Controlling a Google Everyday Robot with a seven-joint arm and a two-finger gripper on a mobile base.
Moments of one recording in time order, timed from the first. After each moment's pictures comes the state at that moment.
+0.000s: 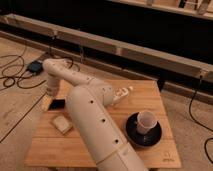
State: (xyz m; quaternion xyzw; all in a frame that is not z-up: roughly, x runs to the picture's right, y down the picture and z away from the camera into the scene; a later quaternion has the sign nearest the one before) arm -0.344 0.107 0.893 -0.53 -0.10 0.12 0.83
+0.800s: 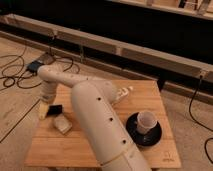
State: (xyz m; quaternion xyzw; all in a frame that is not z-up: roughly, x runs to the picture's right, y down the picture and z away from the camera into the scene) arm -0.353 0.148 0.862 -0.53 -0.11 0.09 0.84
